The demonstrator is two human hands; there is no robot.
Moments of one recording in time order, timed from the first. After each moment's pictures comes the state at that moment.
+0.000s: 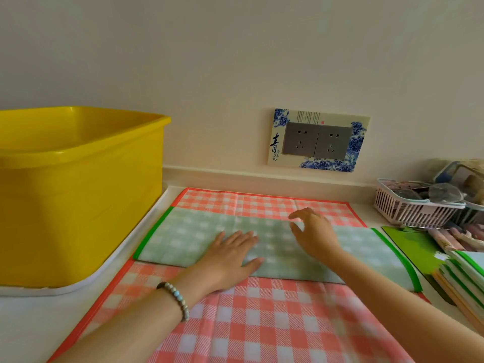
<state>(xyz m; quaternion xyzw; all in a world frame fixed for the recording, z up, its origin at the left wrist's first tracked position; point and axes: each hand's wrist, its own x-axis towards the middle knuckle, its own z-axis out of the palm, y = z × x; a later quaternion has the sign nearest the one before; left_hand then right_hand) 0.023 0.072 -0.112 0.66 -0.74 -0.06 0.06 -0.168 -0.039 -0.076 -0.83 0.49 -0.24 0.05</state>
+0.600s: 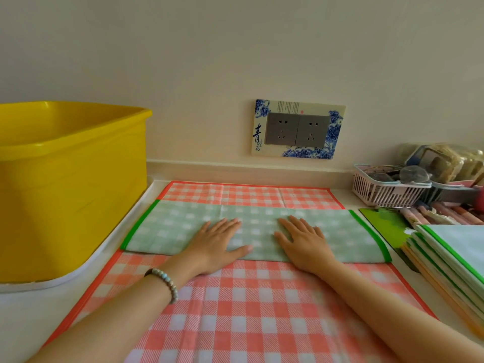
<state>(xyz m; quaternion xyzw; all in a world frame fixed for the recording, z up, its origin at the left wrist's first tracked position) 0.025 0.073 -0.111 0.67 -0.74 -0.07 0.06 -0.197 -0.003 -0.111 -0.84 0.53 -0.11 0.07</state>
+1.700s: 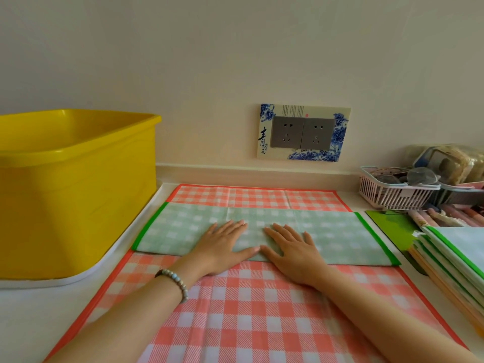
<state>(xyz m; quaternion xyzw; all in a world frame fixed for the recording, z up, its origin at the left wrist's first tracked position) 0.022 0.072 -0.114 0.67 -0.73 -0.08 0.08 -0.179 0.027 -0.107 -0.88 0.46 -0.07 0.08</state>
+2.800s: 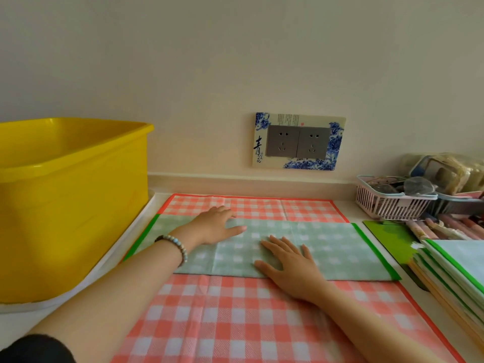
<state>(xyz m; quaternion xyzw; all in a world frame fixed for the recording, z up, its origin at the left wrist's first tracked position) 0.046 0.023 -0.061 0.68 -0.72 -0.09 0.08 -0.179 0.026 -0.106 -0.87 0.46 -0.11 0.13</state>
